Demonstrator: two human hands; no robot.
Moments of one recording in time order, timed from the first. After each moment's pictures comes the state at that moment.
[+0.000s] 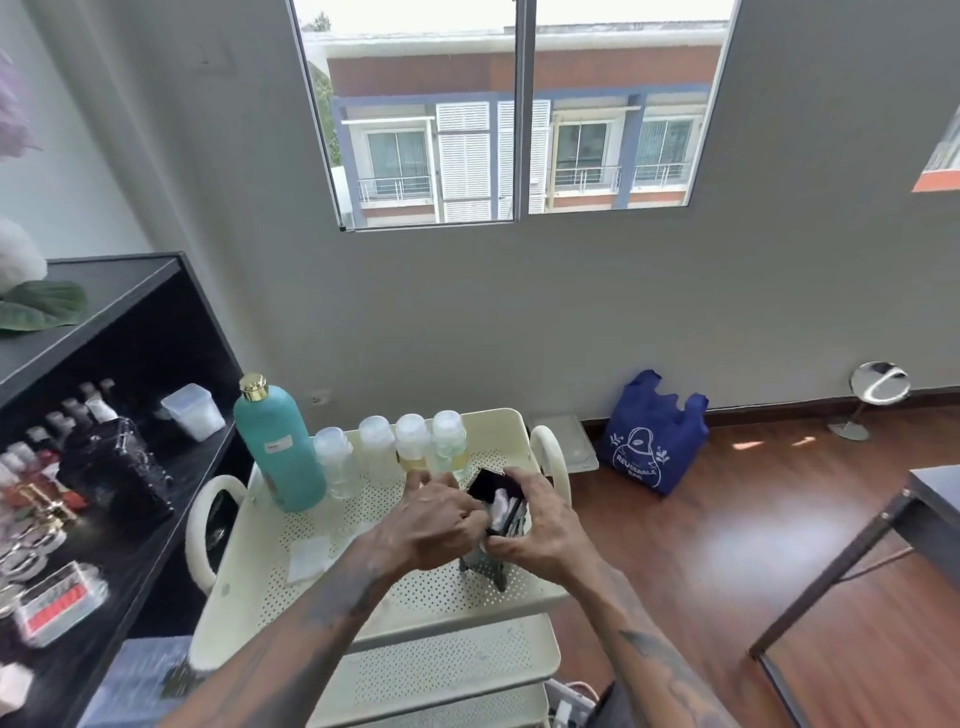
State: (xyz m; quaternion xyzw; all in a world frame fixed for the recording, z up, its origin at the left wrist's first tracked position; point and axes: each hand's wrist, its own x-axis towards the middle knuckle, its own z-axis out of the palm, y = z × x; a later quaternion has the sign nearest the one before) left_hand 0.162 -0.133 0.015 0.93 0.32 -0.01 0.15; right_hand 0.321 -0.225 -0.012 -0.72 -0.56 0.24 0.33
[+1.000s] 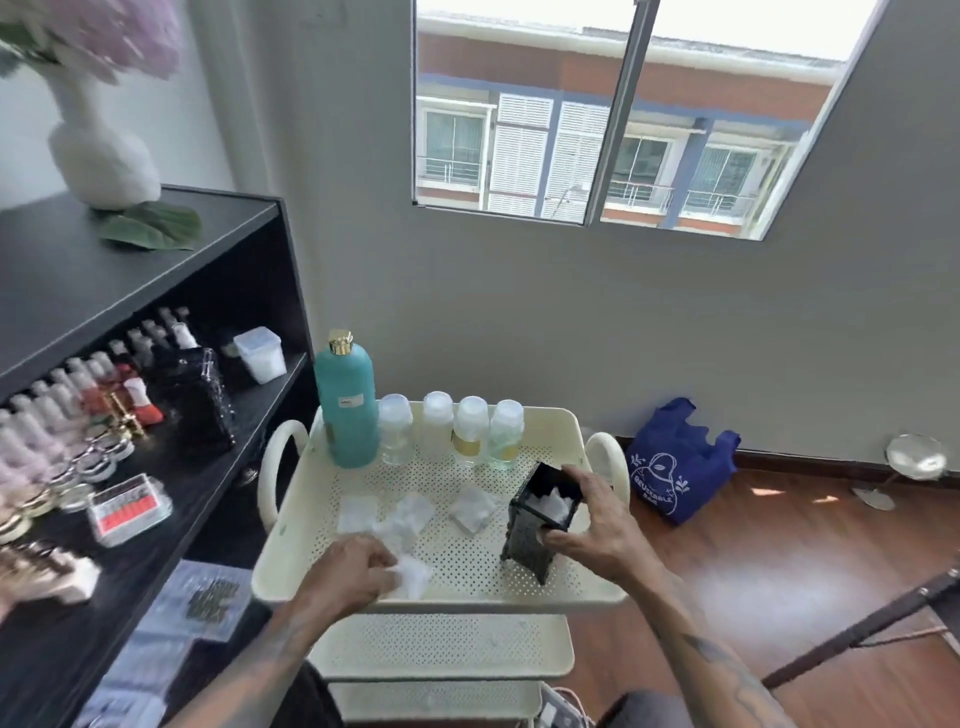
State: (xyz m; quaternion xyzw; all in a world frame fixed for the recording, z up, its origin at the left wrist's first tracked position) left_hand 0.007 -0.134 -0.075 0.75 0.56 0.08 0.34; right_hand 0.317 -0.215 -0.006 -0.74 -0.58 0.23 0.26
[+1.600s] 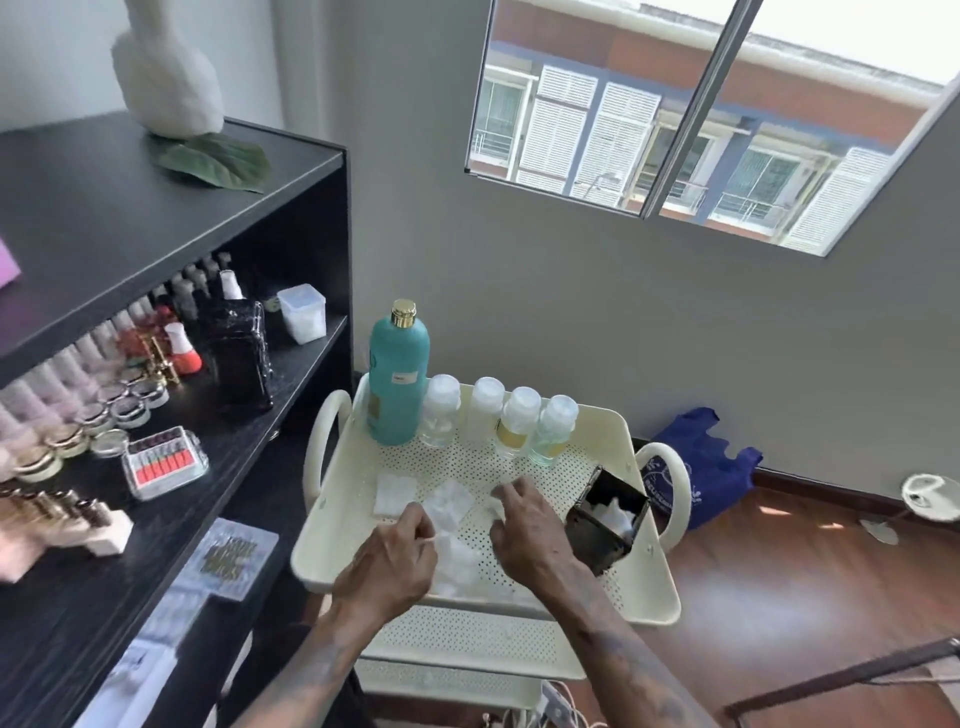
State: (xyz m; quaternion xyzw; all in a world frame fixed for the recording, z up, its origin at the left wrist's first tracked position) left_hand 0.002 -0.136 -0.094 0.77 0.52 0.24 0.29; right_hand 0.181 -0.157 -0.028 -0.73 -0.66 0.14 0.09
